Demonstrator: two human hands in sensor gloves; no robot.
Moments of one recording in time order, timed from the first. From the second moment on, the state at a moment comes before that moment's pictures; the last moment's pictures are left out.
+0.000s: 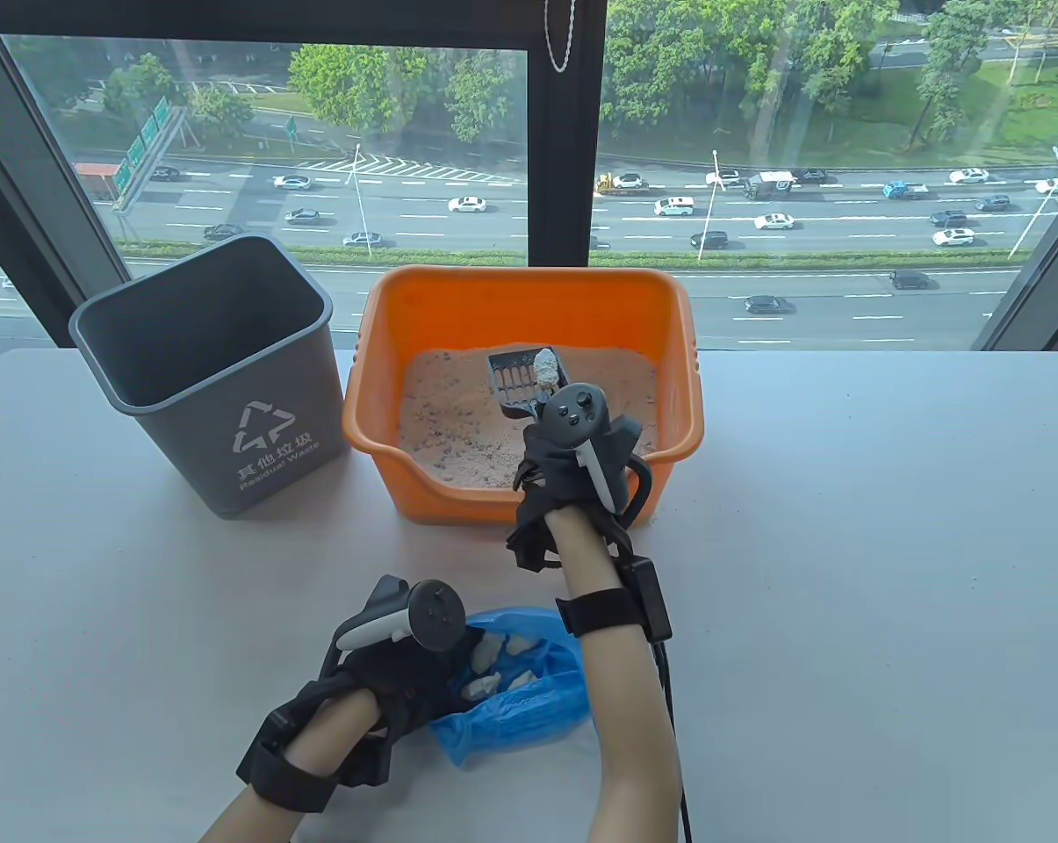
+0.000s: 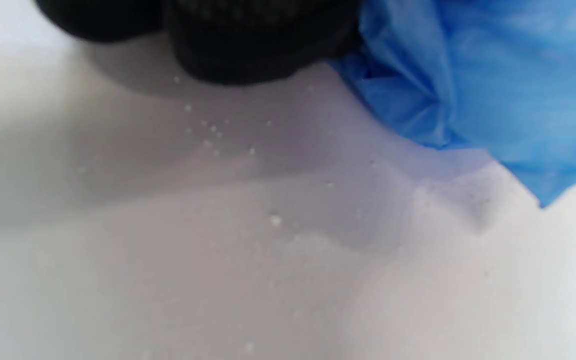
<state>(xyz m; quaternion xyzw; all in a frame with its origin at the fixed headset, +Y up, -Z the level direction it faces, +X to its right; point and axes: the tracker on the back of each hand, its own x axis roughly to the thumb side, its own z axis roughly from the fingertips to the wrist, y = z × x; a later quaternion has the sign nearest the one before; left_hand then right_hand) -0.163 -0.786 -0.337 -0.38 -0.21 0.10 0.89 0.032 -0.658 -0.472 -0.10 -0.03 0.95 0.28</state>
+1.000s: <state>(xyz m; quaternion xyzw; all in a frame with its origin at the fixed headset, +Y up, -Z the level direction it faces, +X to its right) -0.164 -0.787 -0.337 -0.38 -0.21 0.11 0.89 0.074 -0.618 -0.331 0.04 0.01 0.97 0.26</state>
